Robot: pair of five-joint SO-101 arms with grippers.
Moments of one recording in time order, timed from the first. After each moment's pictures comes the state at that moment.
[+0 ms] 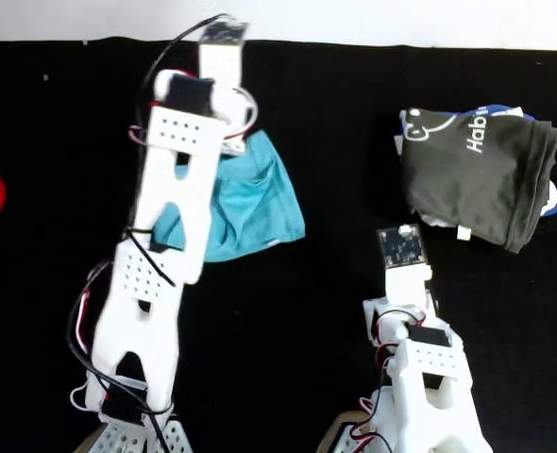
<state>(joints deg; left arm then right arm) 7.2 53.2 -79.9 100.5 -11.7 2.9 -44.5 87.2 25.7 19.2</state>
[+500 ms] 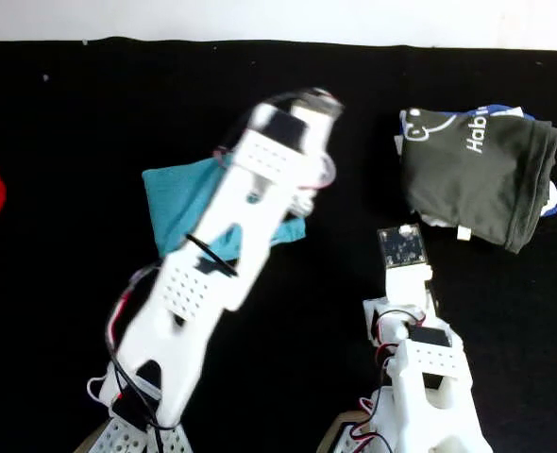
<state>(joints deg) 25.0 53.2 -65.8 100.7 -11.6 2.9 -44.5 87.2 25.7 18.9</state>
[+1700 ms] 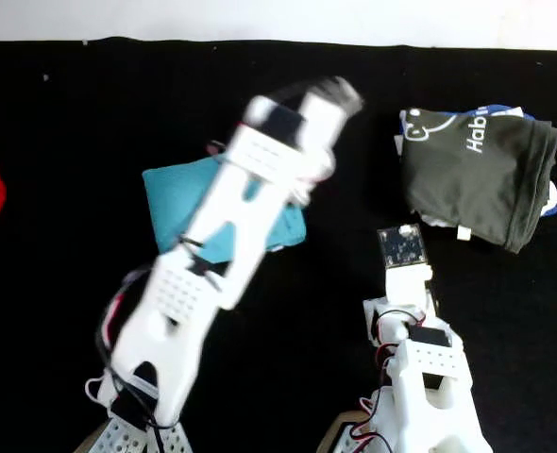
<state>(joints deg) 19.6 48.4 -68.8 100.7 -11.6 2.9 -44.5 87.3 25.5 18.9</state>
